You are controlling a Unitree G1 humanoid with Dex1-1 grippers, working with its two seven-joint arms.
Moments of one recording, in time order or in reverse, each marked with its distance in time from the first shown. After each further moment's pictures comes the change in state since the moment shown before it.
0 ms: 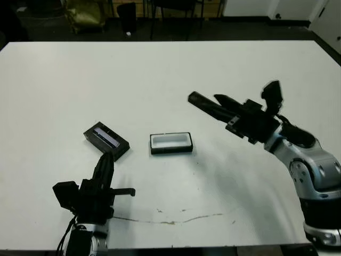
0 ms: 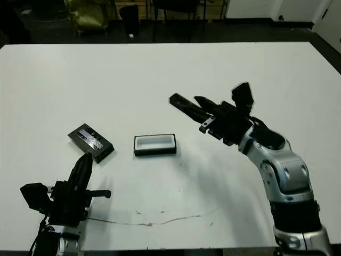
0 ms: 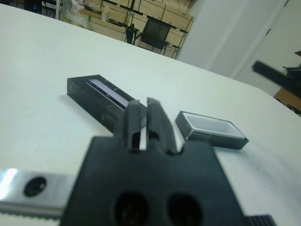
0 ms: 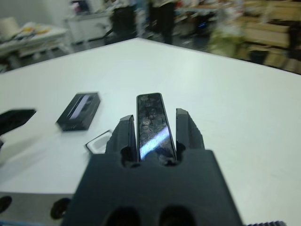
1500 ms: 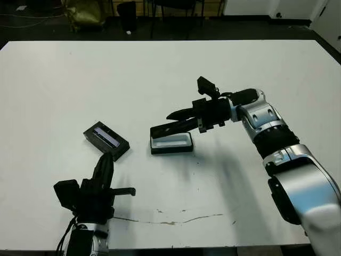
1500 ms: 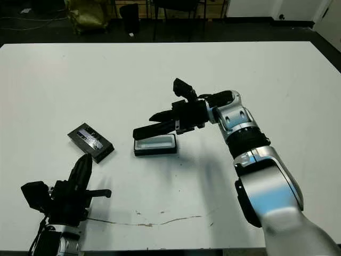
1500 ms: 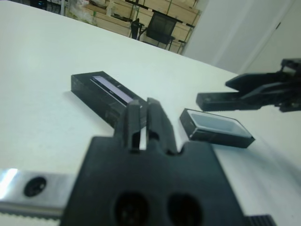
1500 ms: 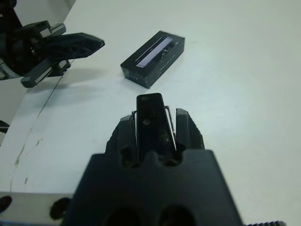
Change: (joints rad) left arm 0.003 0.000 -0.007 -0.025 0.017 0.043 0.041; right arm -0.506 0.199 0.218 0.892 -0.343 -0.375 0.643
